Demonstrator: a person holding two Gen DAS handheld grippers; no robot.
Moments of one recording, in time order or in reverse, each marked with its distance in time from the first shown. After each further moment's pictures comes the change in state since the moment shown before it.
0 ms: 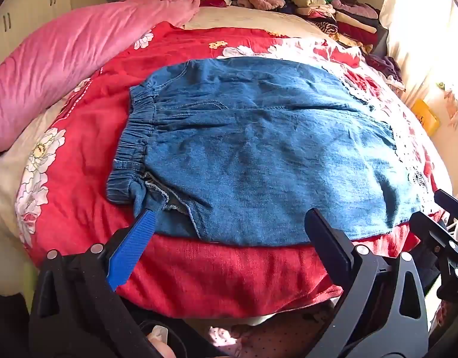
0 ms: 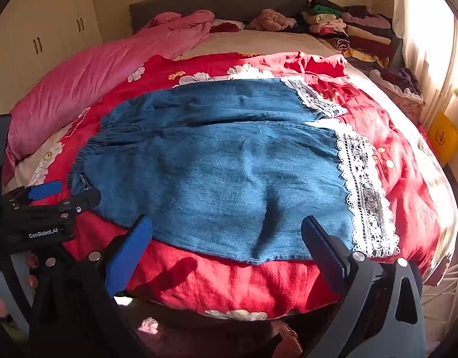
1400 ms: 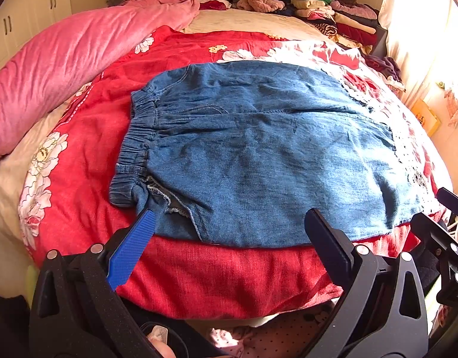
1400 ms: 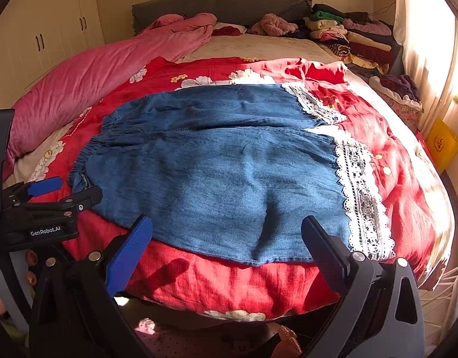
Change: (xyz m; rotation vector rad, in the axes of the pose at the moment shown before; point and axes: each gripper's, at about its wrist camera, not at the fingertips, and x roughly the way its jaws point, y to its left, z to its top) left arm -0.004 0.000 0.004 0.005 -0.006 -0.005; right arm -0.006 0.005 0.001 -0.023 -0.013 -0.017
